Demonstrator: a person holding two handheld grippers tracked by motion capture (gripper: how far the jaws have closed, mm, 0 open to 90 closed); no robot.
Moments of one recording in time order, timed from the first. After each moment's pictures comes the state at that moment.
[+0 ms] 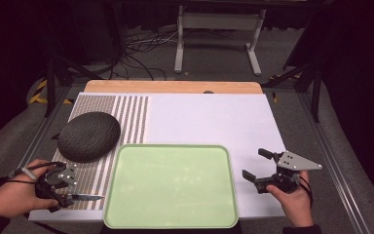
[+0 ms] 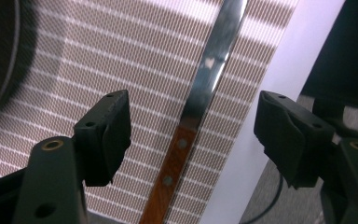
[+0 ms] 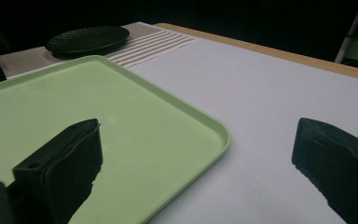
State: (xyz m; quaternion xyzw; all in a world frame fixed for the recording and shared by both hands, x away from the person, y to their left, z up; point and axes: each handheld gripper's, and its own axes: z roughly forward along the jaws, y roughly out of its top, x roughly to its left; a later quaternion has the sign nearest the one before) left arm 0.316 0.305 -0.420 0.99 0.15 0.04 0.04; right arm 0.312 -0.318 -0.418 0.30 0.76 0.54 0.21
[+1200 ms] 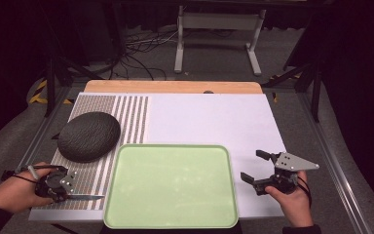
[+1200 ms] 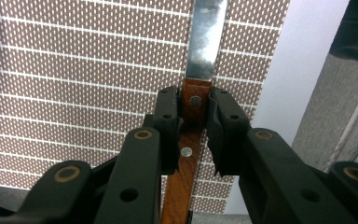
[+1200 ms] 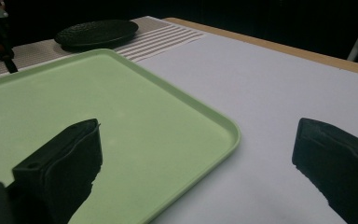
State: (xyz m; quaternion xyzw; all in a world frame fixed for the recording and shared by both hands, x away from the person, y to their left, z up) left arm 0.326 0.315 -0.440 1.00 0.06 0.01 -0.03; right arm 0.312 -0.315 -0.420 0.29 0.77 0.53 0.20
